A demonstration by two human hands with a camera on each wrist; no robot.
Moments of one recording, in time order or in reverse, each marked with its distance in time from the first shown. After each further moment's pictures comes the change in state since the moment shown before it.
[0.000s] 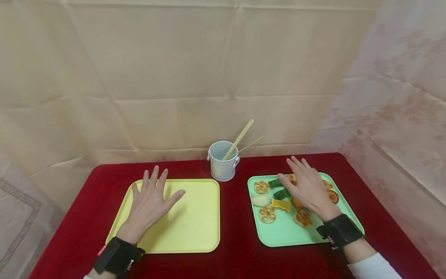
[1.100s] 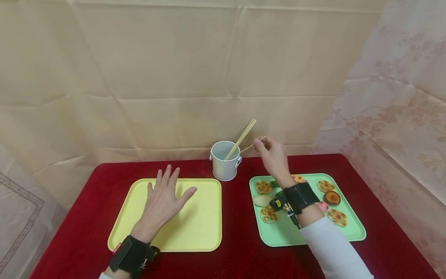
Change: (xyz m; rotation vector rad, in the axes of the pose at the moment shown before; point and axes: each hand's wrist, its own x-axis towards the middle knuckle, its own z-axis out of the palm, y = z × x) left_hand 0.010 0.034 0.013 -0.118 -0.015 -0.012; right_hand 0.083 -0.083 0.002 0.660 0.267 0.077
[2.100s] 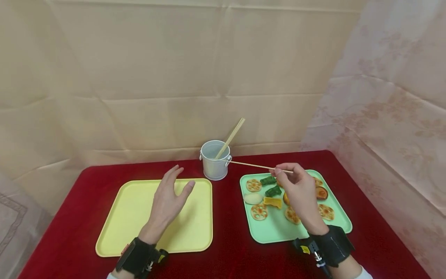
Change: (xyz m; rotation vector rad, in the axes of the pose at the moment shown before) left_hand 0.003 0.024 0.015 -0.322 0.142 0.028; right_hand -0.105 -0.013 -0.057 0.147 0.115 0.094
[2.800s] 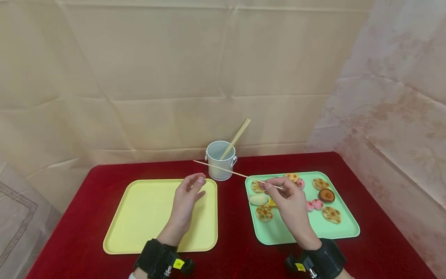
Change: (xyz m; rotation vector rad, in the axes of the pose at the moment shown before) left_hand -0.007 0.038 0.032 -0.850 -0.053 -0.306; right_hand -0.030 0.008 0.022 0.143 -0.064 0.067
